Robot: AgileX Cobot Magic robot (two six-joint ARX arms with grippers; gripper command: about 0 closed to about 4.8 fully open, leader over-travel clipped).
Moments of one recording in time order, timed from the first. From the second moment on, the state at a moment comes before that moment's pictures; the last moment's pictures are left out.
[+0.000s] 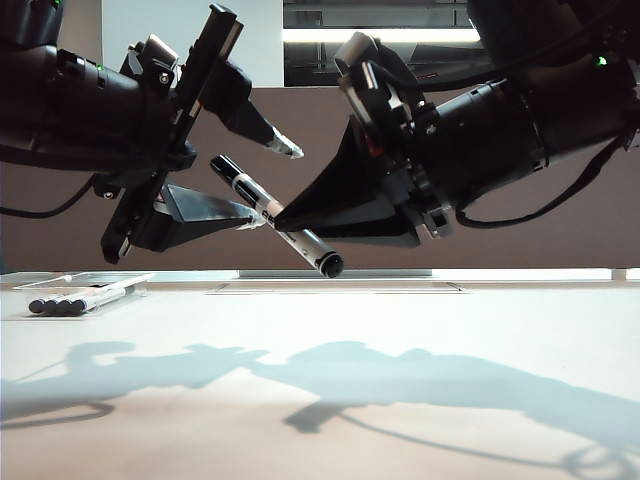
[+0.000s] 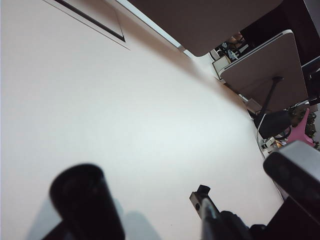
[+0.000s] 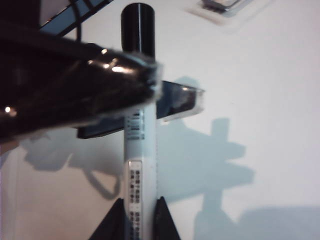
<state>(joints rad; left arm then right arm) -0.69 1.36 0.41 0.79 0.09 -0.85 0.63 1.49 0.60 0.47 -0.55 0.18</state>
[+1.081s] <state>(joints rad) -0.69 1.38 0.41 0.77 0.09 -0.85 0.65 1.49 0.60 0.47 -0.49 0.18</state>
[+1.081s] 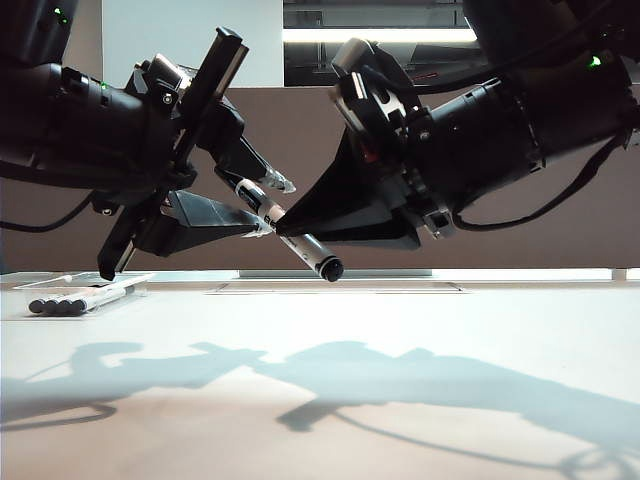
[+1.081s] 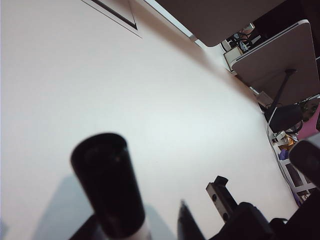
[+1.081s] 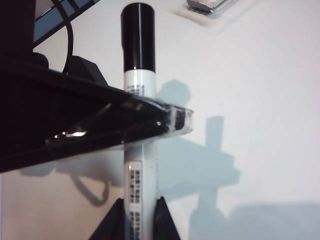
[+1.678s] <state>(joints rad) -0.69 1.38 0.41 0.77 0.09 -0.85 0.64 1.49 0.60 0.48 -0.51 0.18</state>
